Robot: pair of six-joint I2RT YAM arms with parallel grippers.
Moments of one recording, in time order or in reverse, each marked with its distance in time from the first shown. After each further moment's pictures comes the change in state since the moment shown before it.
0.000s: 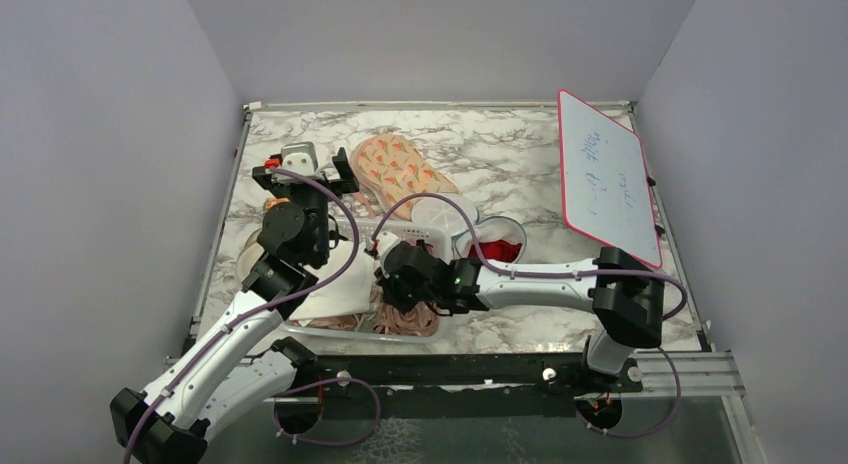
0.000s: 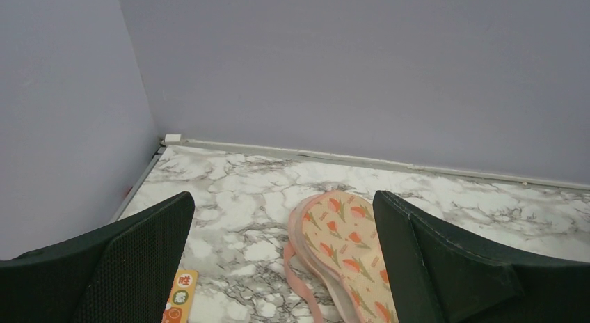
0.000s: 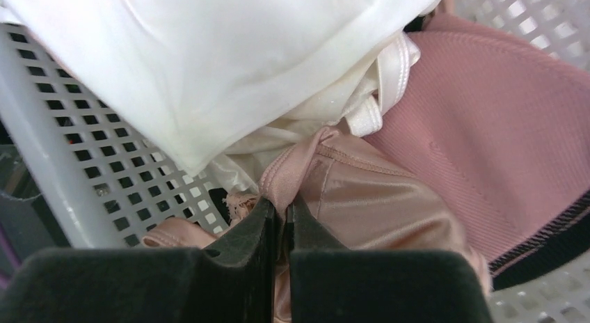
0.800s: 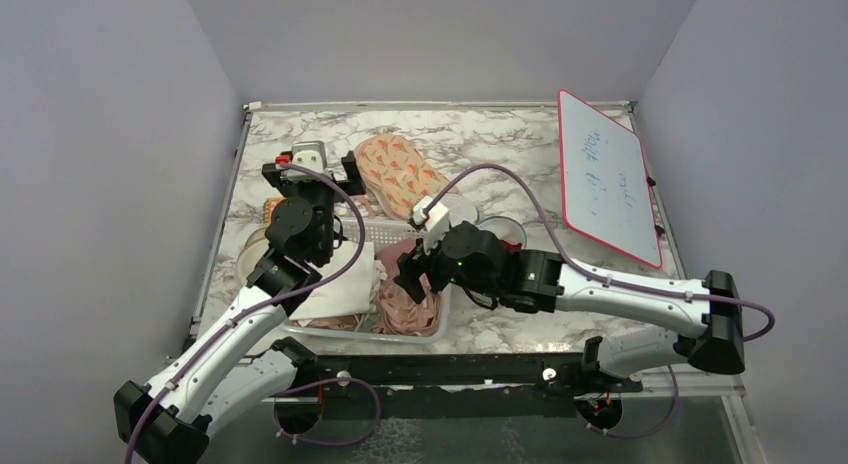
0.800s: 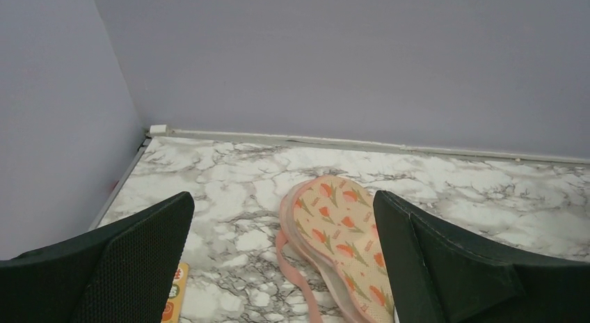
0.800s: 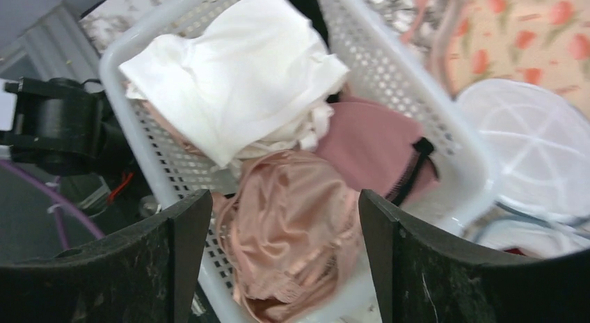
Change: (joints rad) left arm 0.000 0.030 0.000 -0.031 0.039 -0.020; right arm 0.000 -0.352 -0.031 -0.067 0.089 -0.043
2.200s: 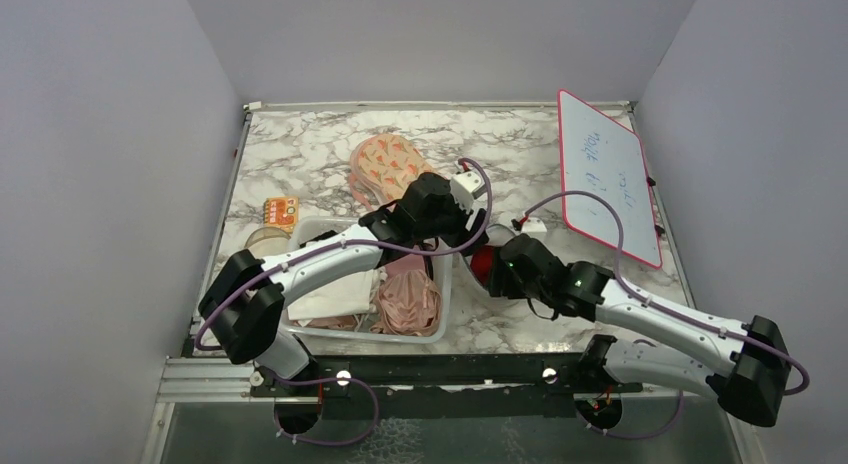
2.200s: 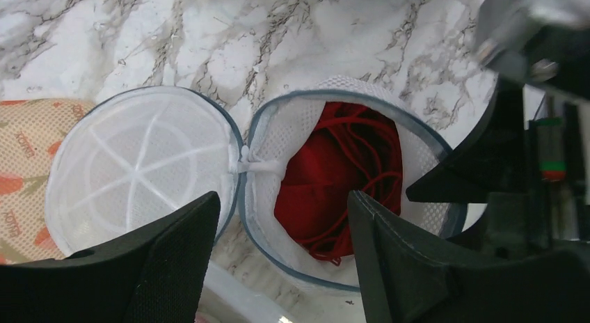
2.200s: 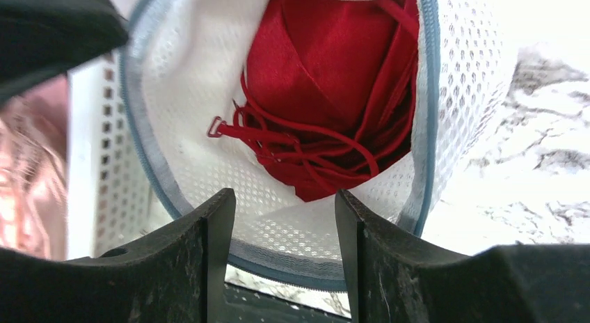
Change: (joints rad) left arm -0.271 0.677 0.310 -0.266 0.832 -0.156; right arm -0.322 -0.318 -0.442 -0.332 0.101 0.510
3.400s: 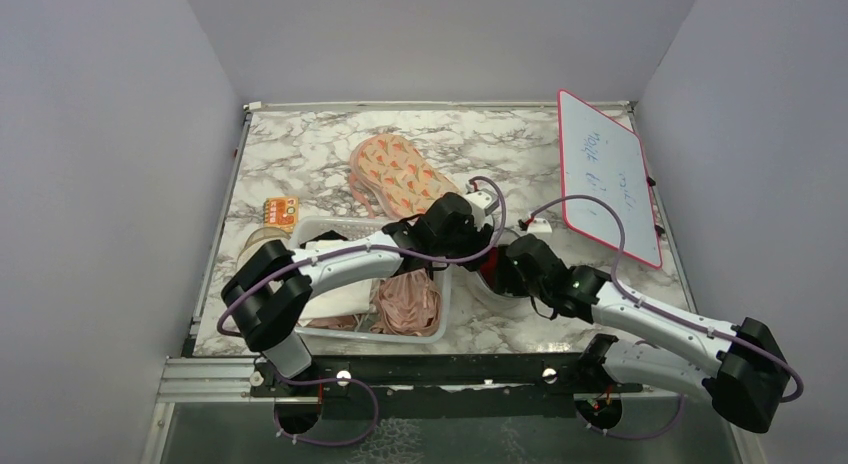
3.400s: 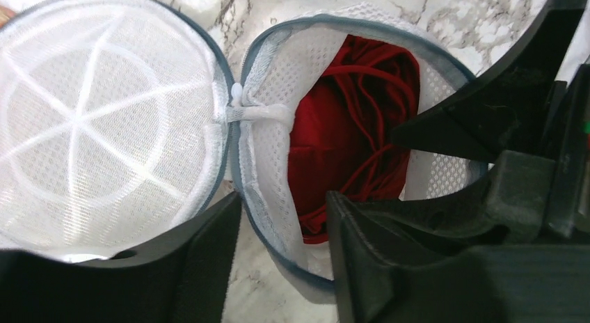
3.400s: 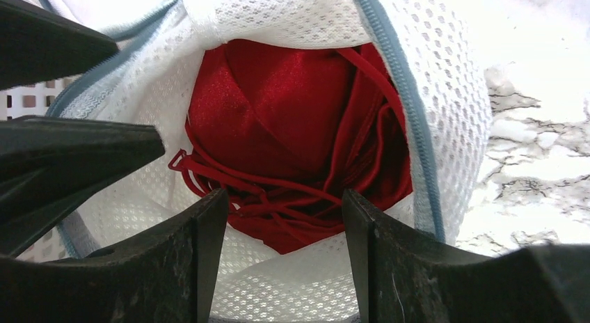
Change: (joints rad) left arm -0.089 0.103 -0.008 -0.048 -0.098 -0.155; right arm -0.084 -0.024 -0.111 0.158 0.058 -0.077
